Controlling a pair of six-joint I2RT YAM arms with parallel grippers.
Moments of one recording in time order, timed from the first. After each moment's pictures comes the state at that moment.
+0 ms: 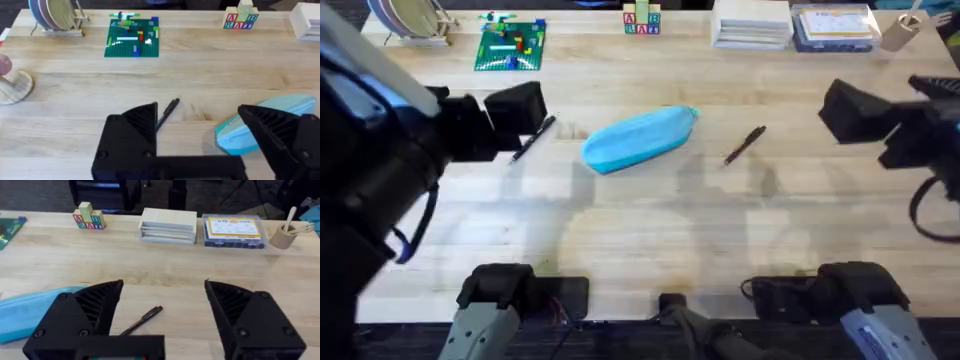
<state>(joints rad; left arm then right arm) 0.00 0.55 0.82 -0.74 -0.02 -0.03 0.00 0.40 0.68 -0.56 -0.02 0.01</state>
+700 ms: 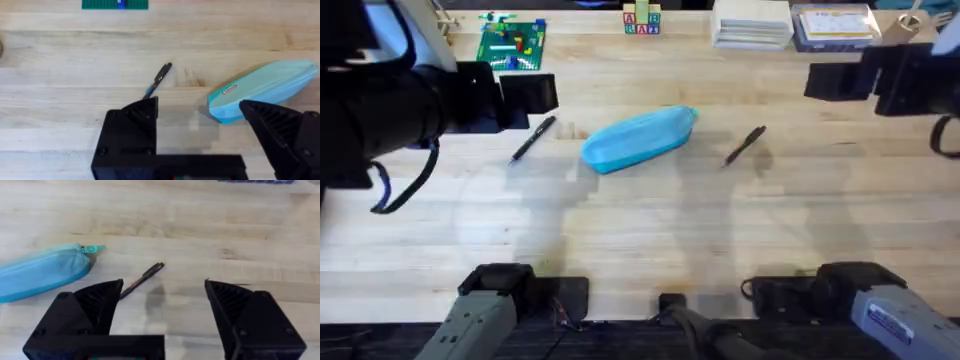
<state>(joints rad) 0.00 0.85 1.02 -0.93 0.04 -0.04 0.00 0.92 1.08 -0.92 -0.03 0.01</state>
